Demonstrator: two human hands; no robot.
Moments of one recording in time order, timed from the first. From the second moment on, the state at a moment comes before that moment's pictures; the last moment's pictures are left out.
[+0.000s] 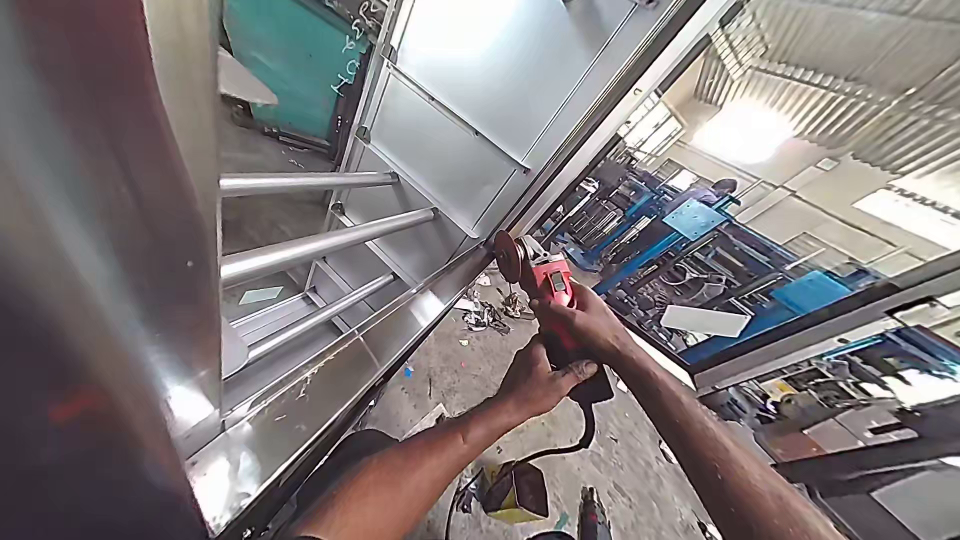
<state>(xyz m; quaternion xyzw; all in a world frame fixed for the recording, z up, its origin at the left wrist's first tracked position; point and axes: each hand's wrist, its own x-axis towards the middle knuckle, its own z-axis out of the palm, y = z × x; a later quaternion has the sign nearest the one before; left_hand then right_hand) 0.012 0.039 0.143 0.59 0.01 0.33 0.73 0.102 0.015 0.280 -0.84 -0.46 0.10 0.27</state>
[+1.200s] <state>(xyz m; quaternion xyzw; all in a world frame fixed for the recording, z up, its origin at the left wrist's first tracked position) 0.014 0.041 0.146 0.56 0.00 0.33 0.76 0.095 0.019 0.284 -0.86 -0.46 0.06 0.24</state>
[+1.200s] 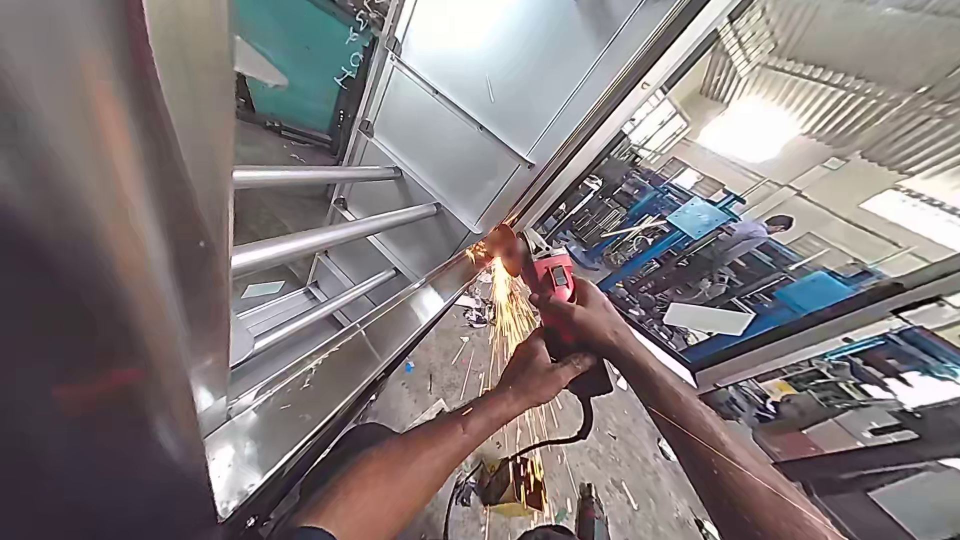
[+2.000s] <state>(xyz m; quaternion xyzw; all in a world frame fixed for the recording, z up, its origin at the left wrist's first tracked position) 0.010 0.039 0.150 0.57 0.02 0.33 0.75 0.096 0.015 0.285 -0.85 -0.47 0.06 0.25</state>
